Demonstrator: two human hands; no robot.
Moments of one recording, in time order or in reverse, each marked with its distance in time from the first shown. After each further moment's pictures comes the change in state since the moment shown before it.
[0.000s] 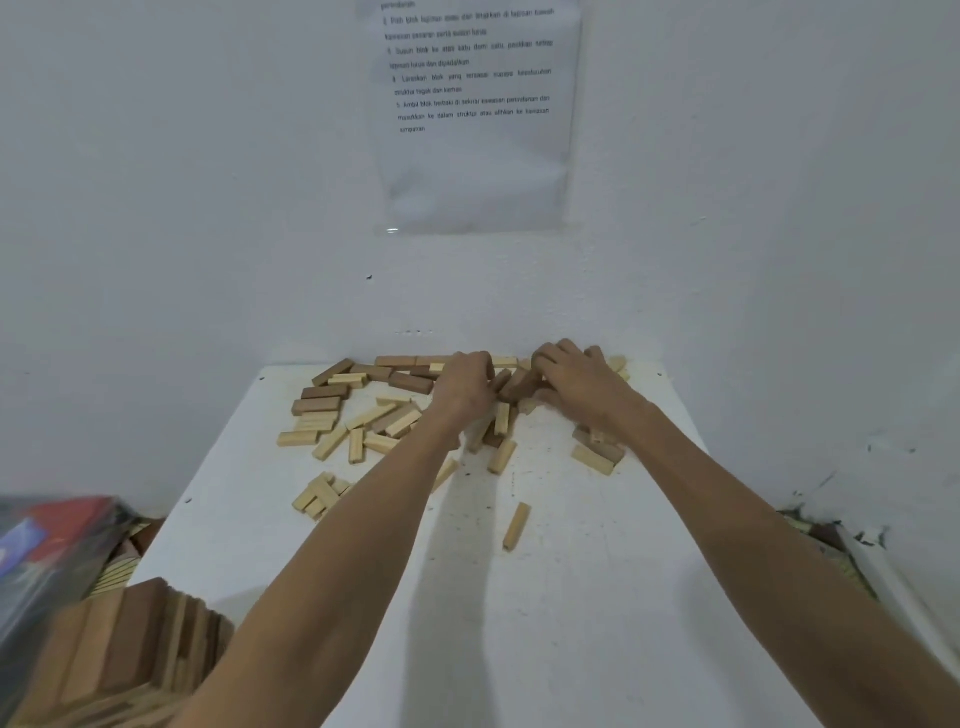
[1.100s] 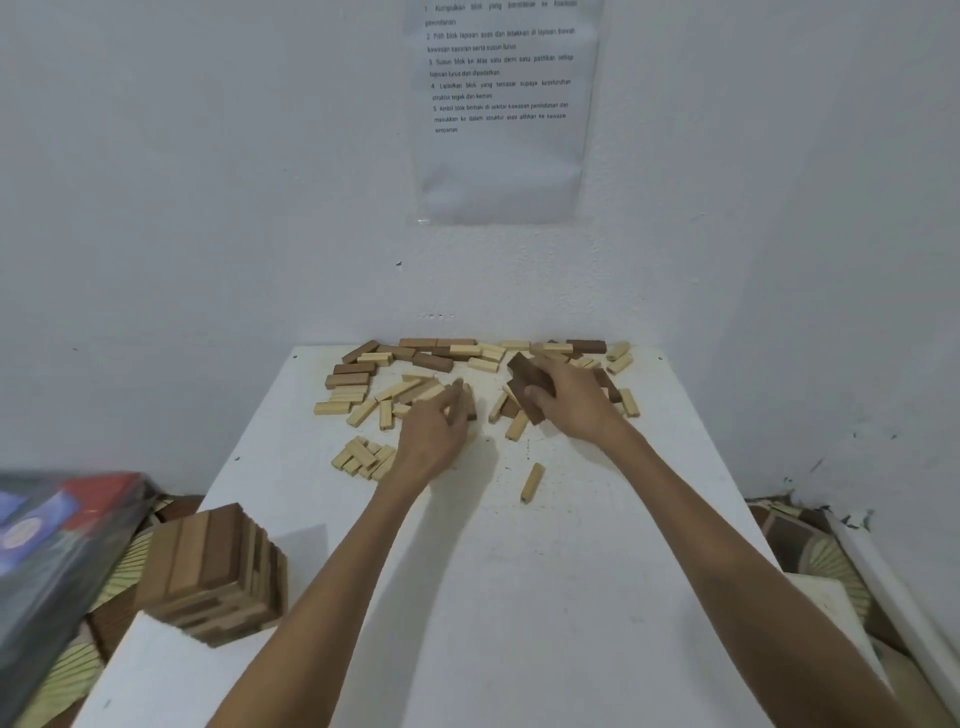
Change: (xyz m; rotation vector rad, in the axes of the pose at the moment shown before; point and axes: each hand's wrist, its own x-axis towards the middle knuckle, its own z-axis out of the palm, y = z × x) left_hand -0.143 -0.043 -0.025 -0.451 0.116 -0.086; right_hand -0.049 -0.092 -0.031 0.640 0.109 0.360
